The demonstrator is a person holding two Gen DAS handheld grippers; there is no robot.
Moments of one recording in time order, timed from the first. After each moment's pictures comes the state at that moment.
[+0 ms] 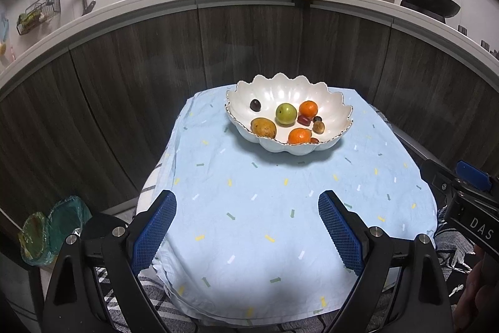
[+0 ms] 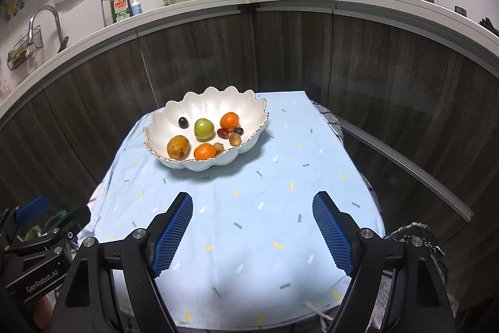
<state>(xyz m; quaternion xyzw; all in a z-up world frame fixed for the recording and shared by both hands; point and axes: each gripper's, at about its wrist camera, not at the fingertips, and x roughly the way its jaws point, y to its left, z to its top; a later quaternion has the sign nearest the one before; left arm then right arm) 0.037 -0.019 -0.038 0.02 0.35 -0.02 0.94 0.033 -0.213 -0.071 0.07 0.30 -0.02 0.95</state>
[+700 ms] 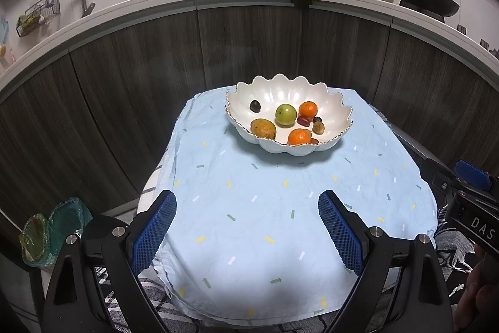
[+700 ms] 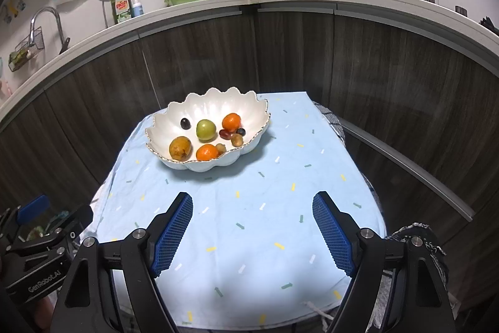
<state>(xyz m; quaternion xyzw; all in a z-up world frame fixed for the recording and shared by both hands) 0.038 -0.019 -0.035 0.02 0.35 -0.02 0.94 0.033 -0.211 -0.070 0.07 0.30 -0.02 0.95</state>
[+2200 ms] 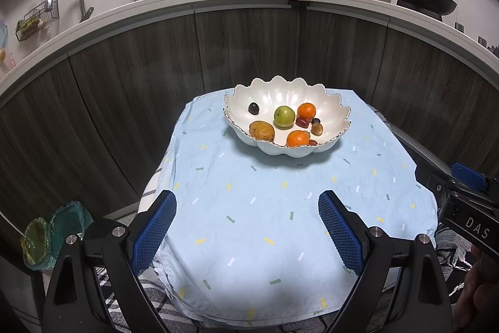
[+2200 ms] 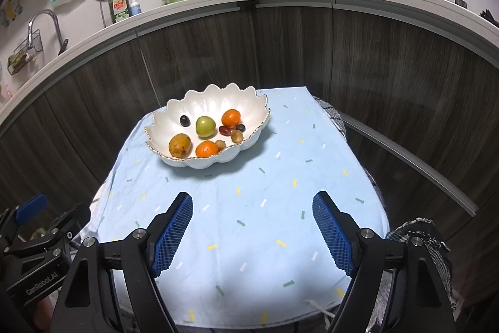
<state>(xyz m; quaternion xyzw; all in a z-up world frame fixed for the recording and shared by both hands) 0.035 -0.022 -0.034 0.03 0.34 -0.02 0.94 0.032 -0.208 -0.070 0.07 0.30 -0.02 0.95</state>
